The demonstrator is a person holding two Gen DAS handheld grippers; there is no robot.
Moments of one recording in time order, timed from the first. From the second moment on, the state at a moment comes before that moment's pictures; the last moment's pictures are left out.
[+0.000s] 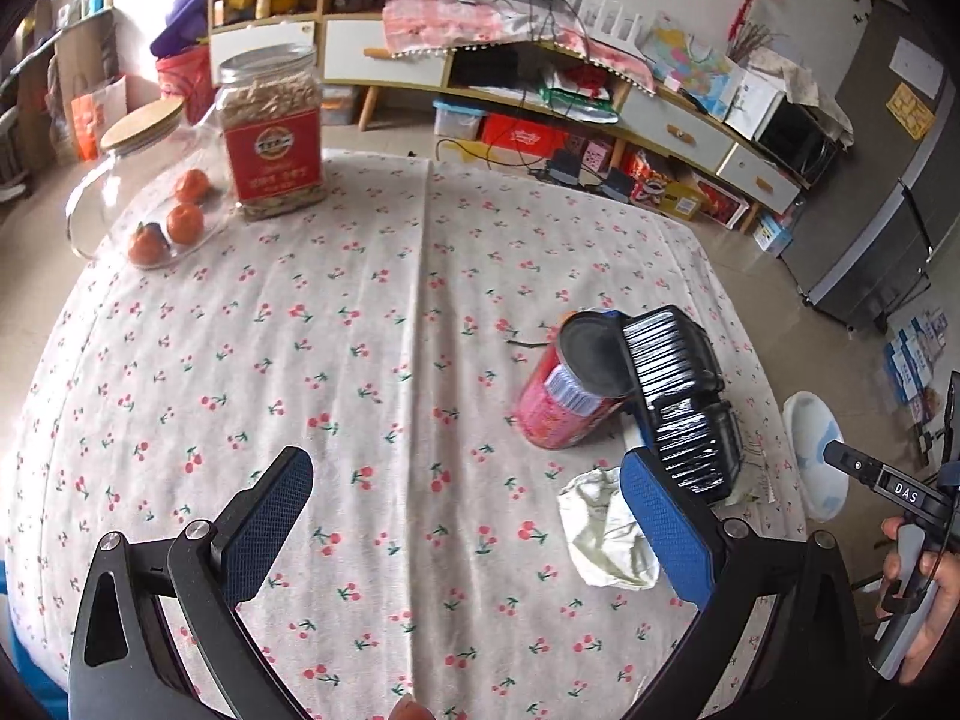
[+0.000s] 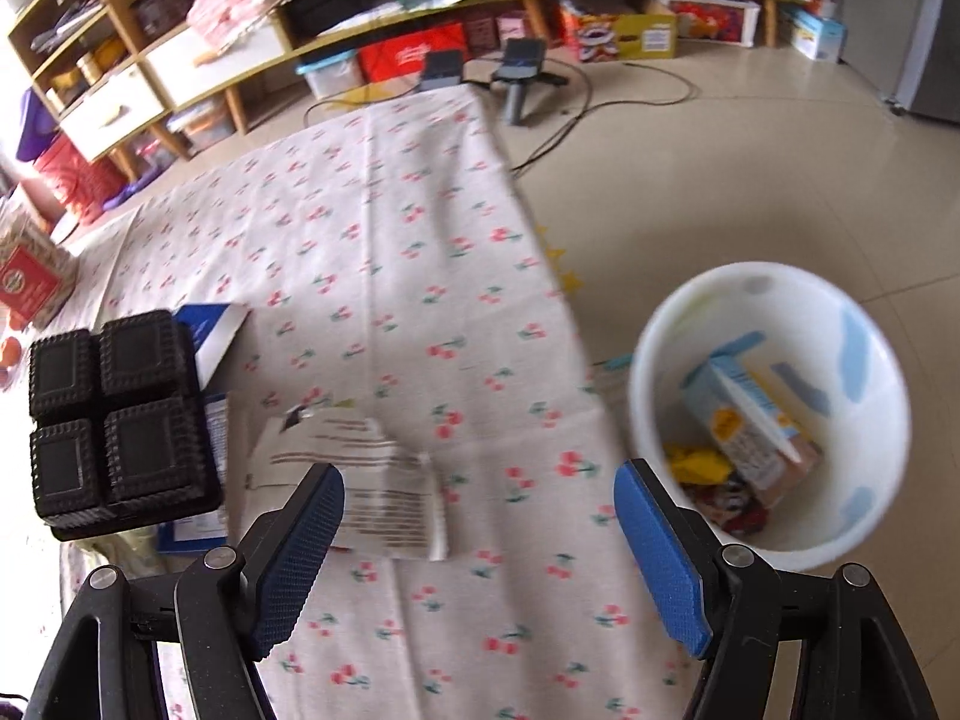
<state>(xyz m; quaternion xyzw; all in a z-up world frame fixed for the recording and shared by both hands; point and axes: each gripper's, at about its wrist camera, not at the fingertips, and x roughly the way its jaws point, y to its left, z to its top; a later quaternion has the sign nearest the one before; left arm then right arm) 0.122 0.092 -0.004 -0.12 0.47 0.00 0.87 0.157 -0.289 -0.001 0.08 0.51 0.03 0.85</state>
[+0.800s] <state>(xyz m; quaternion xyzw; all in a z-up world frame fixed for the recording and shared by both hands) 0.091 0.150 -0.022 -0.12 0.50 0.06 0.85 0.160 -0.159 0.006 0.03 0.49 0.16 0.86</state>
